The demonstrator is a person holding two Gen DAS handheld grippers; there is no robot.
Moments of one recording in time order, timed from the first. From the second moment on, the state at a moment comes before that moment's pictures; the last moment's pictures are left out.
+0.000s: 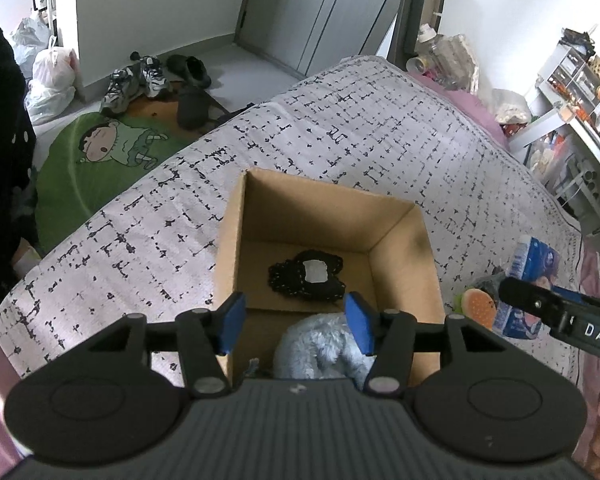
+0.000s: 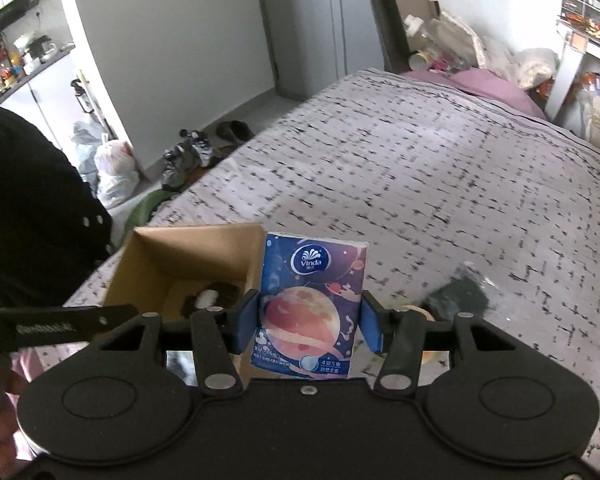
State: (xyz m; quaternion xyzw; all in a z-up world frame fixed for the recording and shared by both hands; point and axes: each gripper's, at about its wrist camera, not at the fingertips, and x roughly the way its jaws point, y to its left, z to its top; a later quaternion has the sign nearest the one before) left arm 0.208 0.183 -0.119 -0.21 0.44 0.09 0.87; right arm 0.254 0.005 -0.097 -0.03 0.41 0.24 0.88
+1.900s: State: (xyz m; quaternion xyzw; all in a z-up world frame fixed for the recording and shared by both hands) left arm 0.244 0.047 -0.066 -0.14 0.44 0.07 0.88; right arm 0.296 -0.158 -0.099 0.14 0.44 0.20 0.86
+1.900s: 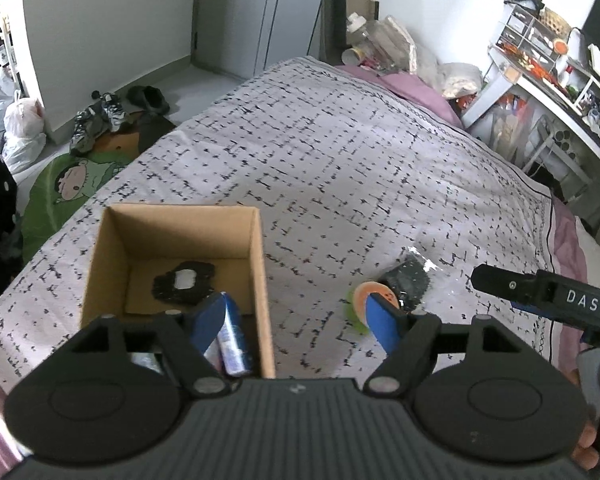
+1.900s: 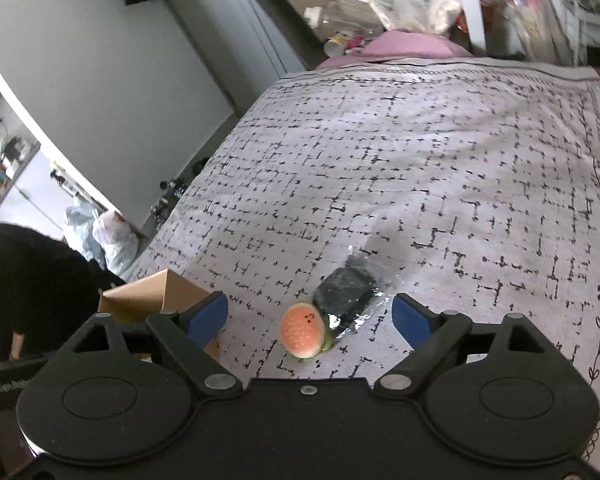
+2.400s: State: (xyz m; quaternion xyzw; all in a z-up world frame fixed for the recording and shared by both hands) left arm 0.272 0.000 -0.091 -0.15 0.46 0.06 0.87; right arm 0.319 -0.191 -0.127 0.21 0.46 0.18 0.84
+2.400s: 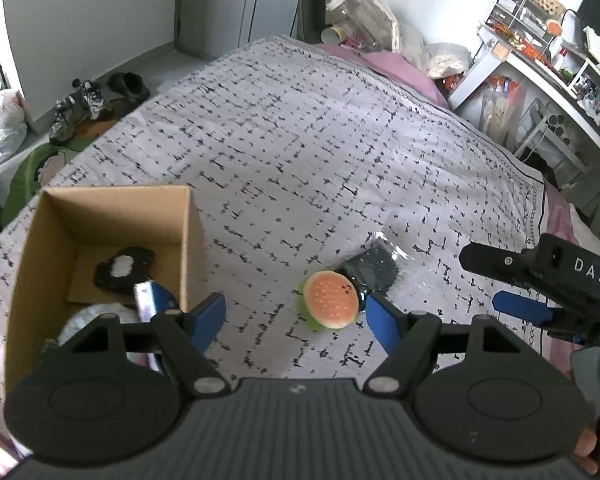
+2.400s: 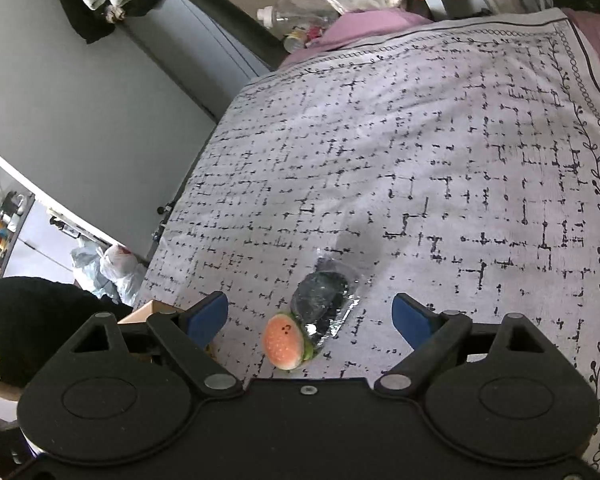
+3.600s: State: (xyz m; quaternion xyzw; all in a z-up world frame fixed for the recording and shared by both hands) left arm 0.341 -0.022 -0.192 -0.22 0.50 0.06 0.83; right arm 0.368 -0.167 -0.219 0.27 0.52 0.16 0.80
